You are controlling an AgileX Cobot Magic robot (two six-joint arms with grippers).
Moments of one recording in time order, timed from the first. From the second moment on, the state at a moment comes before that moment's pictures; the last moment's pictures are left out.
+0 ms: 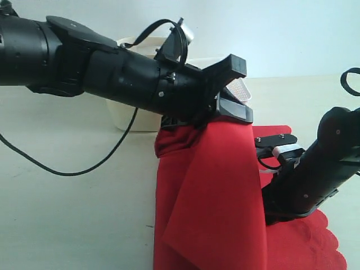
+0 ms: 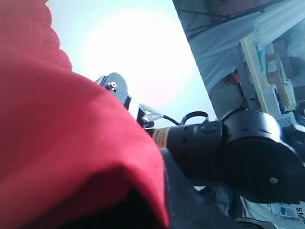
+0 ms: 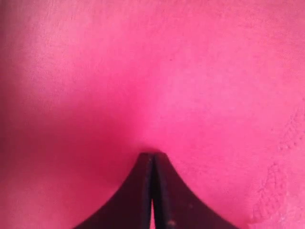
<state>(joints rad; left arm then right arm) -0.67 1.81 -1.25 -1.41 0.70 0.66 0.36 1.76 -0.72 0.35 0.45 -0.24</state>
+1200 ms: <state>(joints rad) -0.78 1.99 -1.46 -1.20 0.96 1.05 0.36 1.25 -0.93 -0.35 1.04 0.27</state>
